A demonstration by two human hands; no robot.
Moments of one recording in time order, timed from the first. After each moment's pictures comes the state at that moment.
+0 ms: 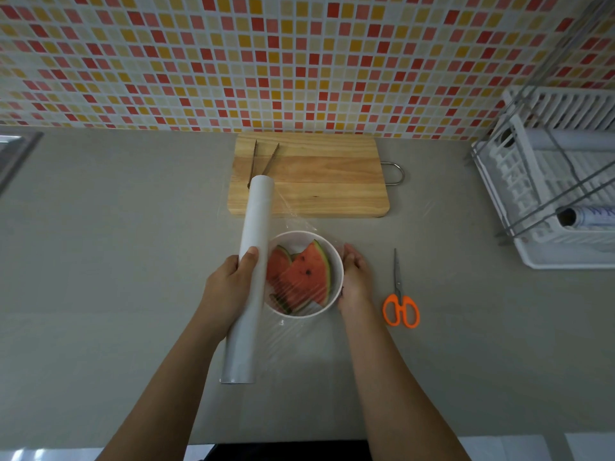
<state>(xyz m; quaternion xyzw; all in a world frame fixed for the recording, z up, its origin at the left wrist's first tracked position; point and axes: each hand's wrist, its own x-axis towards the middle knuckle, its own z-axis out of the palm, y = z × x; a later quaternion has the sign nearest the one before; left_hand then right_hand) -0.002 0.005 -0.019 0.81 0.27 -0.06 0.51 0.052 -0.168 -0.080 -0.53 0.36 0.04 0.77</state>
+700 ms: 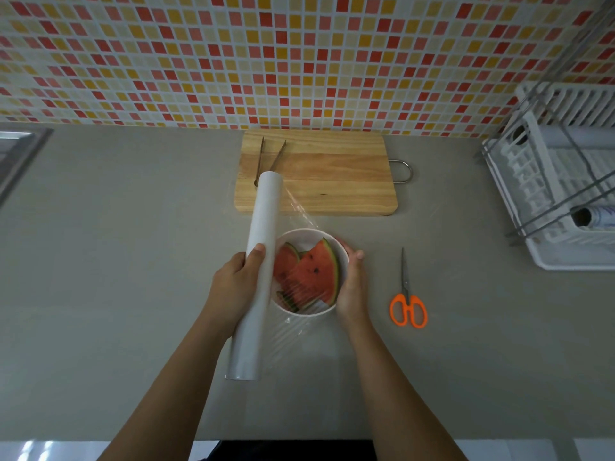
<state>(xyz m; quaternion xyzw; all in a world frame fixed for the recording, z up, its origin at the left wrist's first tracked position) 0.000 0.006 -0.021 0.82 0.27 -0.05 0.51 0.026 -0.162 -0.083 -0.65 0.14 0.02 0.74</state>
